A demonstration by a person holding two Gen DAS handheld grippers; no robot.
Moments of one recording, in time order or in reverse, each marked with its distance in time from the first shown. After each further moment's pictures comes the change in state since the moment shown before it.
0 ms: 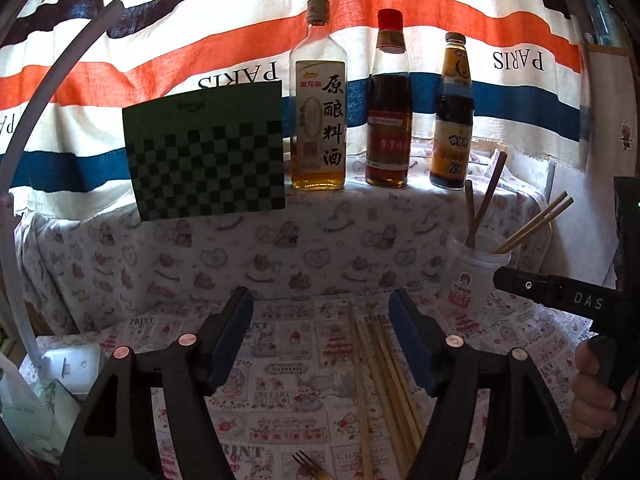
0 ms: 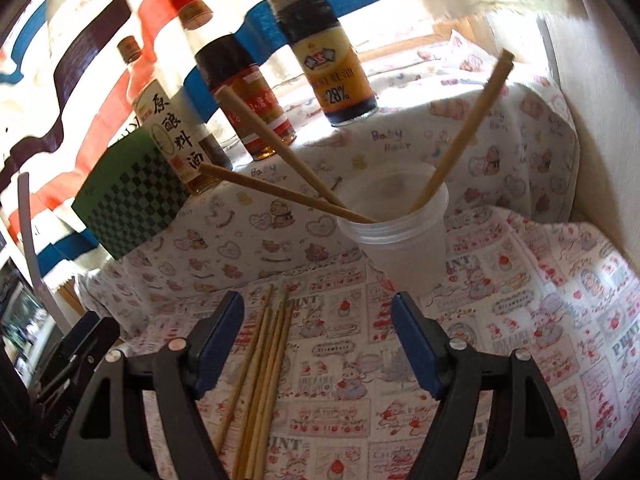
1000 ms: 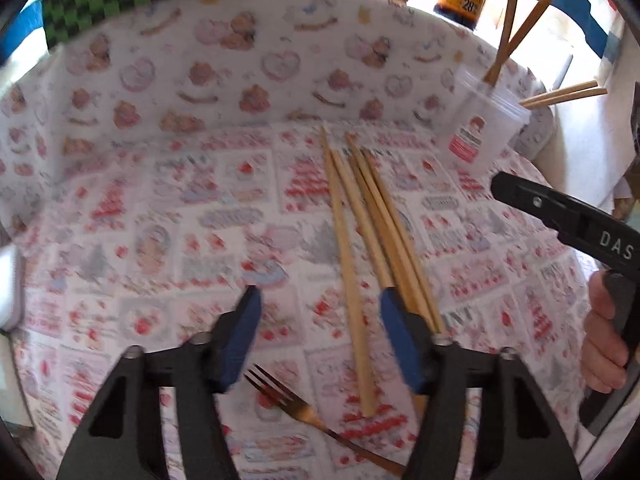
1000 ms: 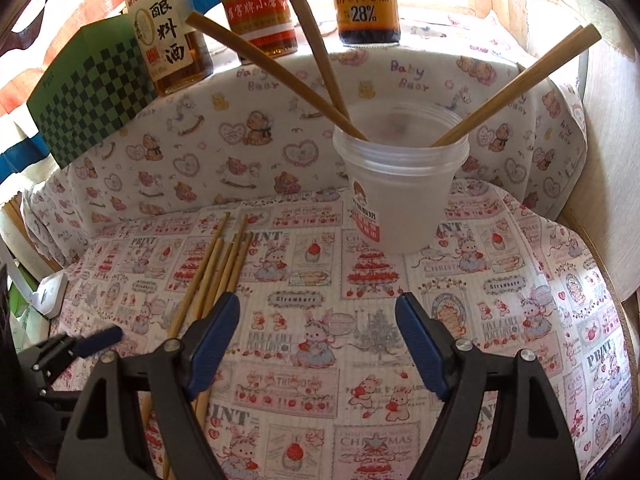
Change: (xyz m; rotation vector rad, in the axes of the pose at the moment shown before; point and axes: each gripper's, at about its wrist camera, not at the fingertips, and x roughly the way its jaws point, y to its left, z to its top) left arm 0.077 -0.002 -0.066 -0.034 0.560 -0.185; right arm 0.043 0.013 -0.022 -0.142 0.221 -0.146
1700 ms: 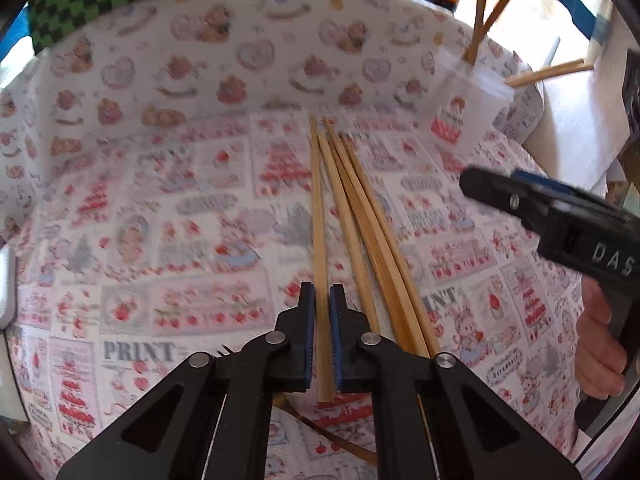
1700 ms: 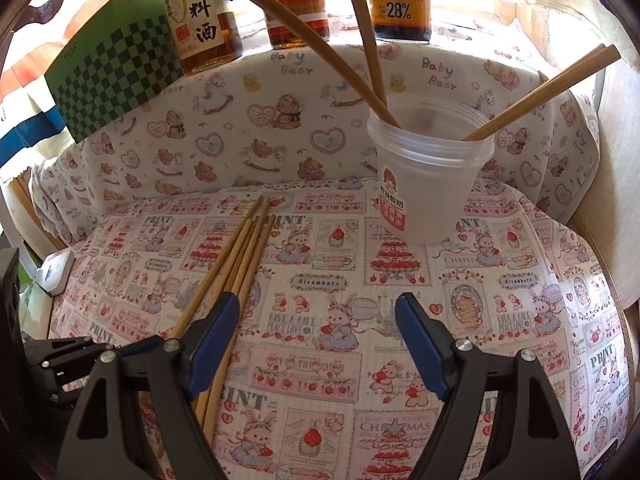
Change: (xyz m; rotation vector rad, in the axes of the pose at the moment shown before) left arm -0.003 -0.015 -0.007 0.044 -0.021 0.019; right arm -0.002 0.017 -0.008 -0.069 0.021 0.021
